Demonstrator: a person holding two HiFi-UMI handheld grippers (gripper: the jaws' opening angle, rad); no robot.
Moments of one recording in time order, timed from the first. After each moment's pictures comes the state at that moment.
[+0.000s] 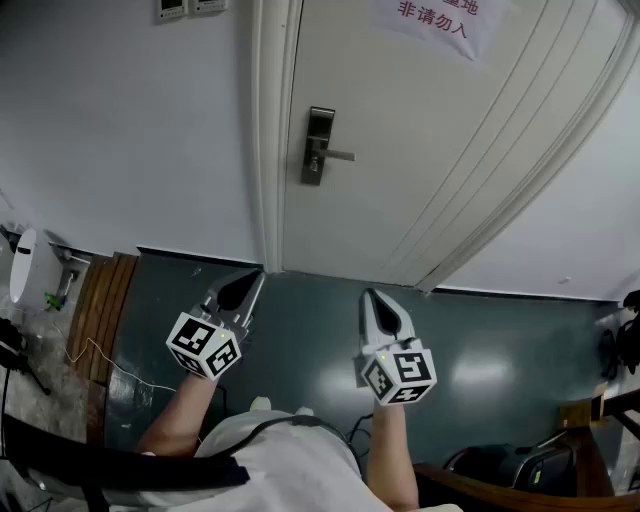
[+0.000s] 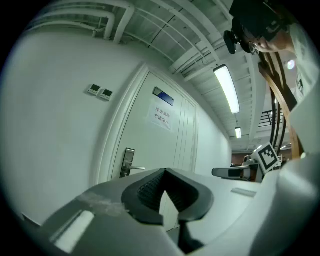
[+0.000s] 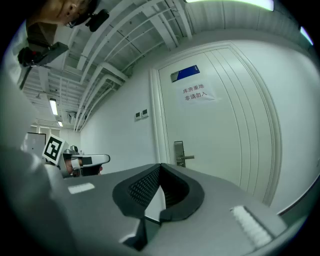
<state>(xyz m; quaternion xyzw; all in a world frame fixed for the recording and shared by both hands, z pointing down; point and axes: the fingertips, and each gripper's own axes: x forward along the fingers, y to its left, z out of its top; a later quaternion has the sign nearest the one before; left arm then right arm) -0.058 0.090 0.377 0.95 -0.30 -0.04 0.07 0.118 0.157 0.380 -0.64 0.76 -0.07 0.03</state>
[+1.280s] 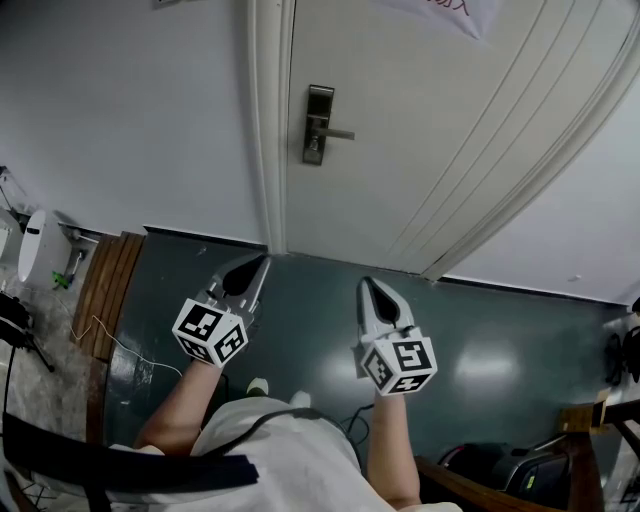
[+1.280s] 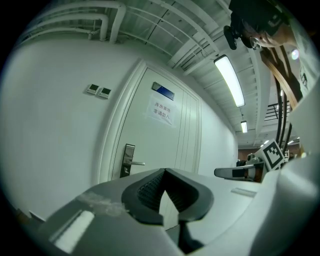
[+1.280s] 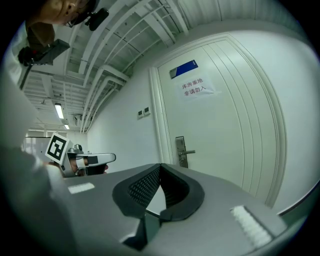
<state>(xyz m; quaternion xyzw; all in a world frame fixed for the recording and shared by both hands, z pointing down) -0.018 0.107 0.392 0.94 -0.34 -0.01 0.07 0.144 0.169 0.401 -0.61 0.79 -0.09 0.03</state>
